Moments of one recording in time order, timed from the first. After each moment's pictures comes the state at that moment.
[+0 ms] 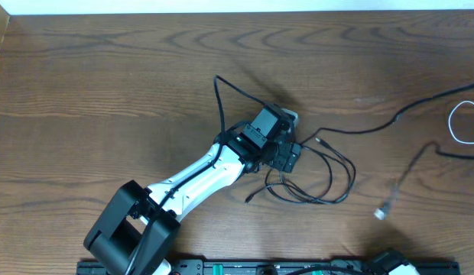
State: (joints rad) left arm -0.74 1.70 1.05 -0.35 0.18 -0.32; right arm 0.53 0.91 2.00 -0.52 0.11 0.06
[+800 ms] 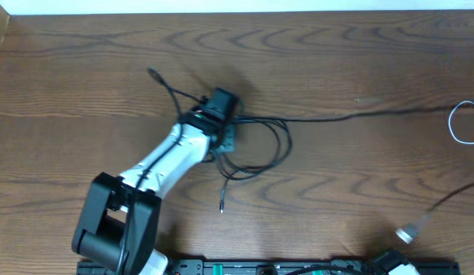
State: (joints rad) left arm -0.42 1.70 1.05 -0.67 -0.10 -0.46; right arm 0.53 0.93 2.00 -0.58 0.87 0.09
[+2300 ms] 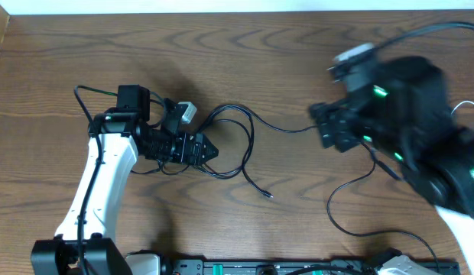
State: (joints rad) left arm 0.01 1.45 1.05 -1.03 0.68 0.21; right arm 0.53 1.30 1.76 -1.24 0.02 0.06
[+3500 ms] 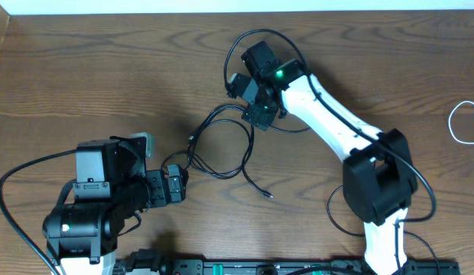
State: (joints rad) left arm 0.01 0.85 1.05 -1.28 0.28 -0.15; right arm 0.58 2.12 1.75 -0.91 -0.08 -0.52
